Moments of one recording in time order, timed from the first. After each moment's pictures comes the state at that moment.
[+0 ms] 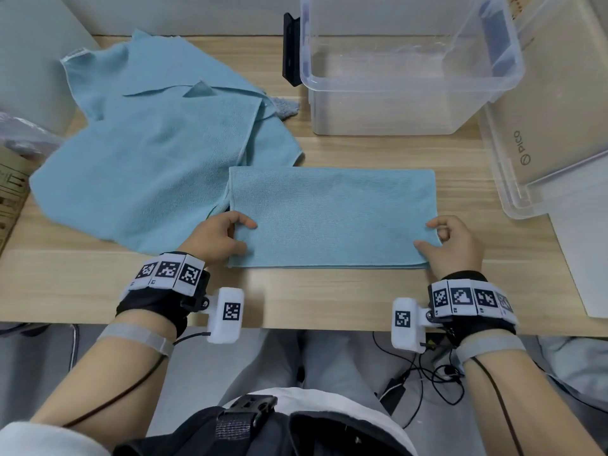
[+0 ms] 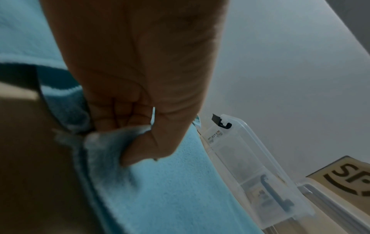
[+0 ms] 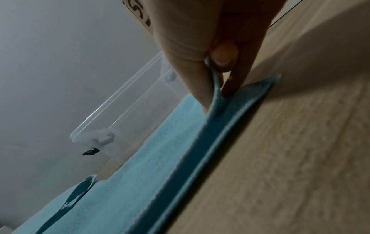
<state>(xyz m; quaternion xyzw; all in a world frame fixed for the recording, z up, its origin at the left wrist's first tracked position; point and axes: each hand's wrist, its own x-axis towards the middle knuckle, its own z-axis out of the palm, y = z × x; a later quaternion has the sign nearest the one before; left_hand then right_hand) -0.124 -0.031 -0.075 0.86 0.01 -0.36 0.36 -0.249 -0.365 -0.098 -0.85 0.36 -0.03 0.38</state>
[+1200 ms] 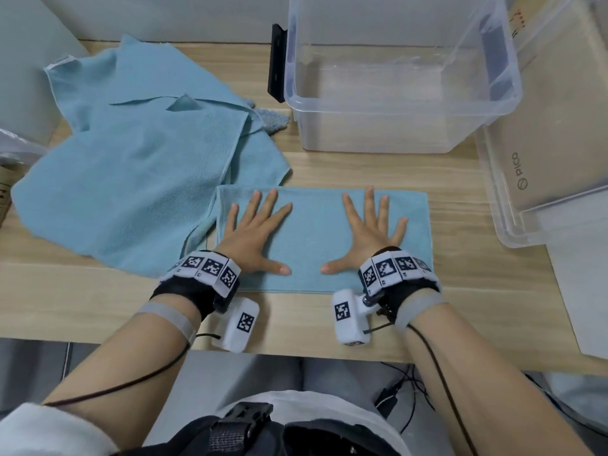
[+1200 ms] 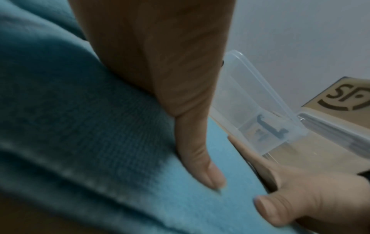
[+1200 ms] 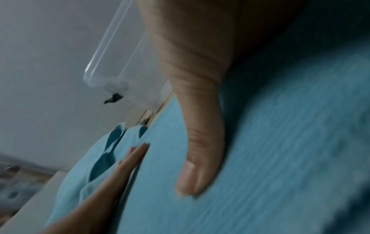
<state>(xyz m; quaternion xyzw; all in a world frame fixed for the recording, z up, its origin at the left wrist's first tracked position) -0.109 -0.094 -0.104 0.91 -0.27 -0.31 0.09 -0.166 -0.315 -0.101 -0.92 0.13 0.31 0.20</state>
